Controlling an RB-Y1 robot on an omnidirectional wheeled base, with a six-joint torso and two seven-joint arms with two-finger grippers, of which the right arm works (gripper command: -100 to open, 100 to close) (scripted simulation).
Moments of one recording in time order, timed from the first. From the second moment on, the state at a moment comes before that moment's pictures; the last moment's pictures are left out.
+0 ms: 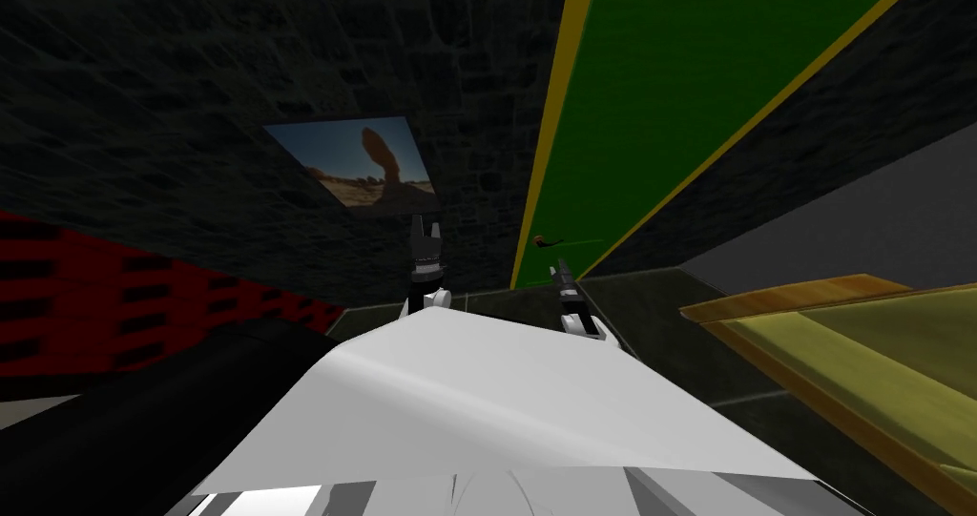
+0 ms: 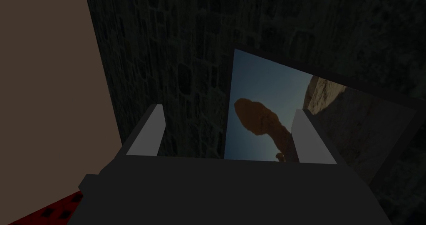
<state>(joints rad) 0.09 -0.33 0.16 -1.20 -0.10 -0.68 -0.21</state>
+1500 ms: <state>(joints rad) -0.01 -0.45 0.15 -0.83 -0.11 -0.77 -0.27</state>
